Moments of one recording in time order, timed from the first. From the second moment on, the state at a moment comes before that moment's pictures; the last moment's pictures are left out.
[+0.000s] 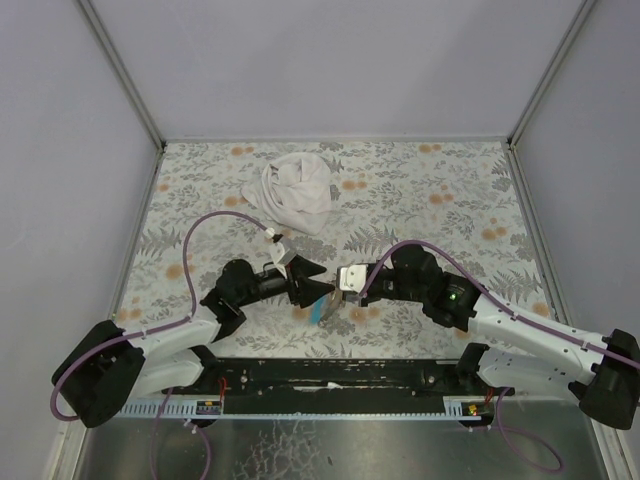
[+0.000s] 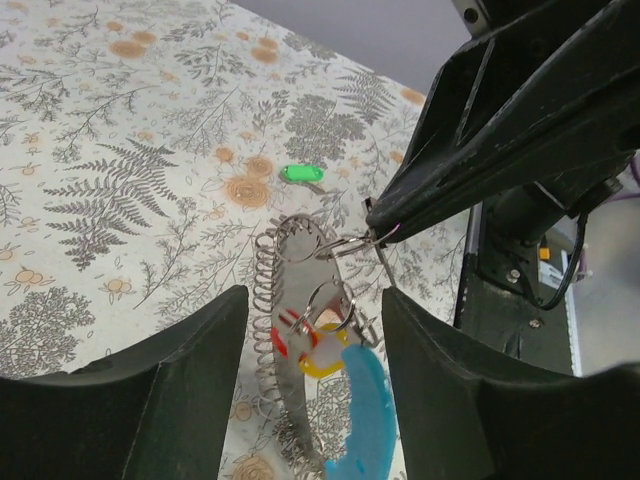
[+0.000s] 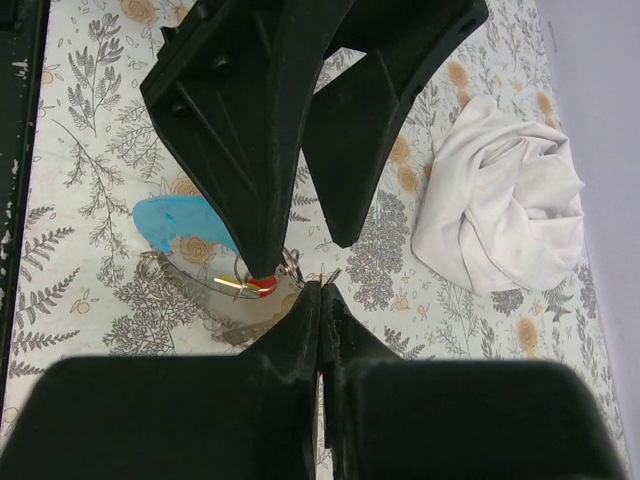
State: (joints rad) left arm -0.70 1.09 0.26 0.85 0.50 -0.31; right arm 0.96 0.99 0.70 -0.10 -0.29 -0.67
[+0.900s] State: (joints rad) left arm -0.70 1.05 0.35 0.73 0.67 -0.04; right arm 0.96 1.00 0.78 -0.24 -0.36 -0.71
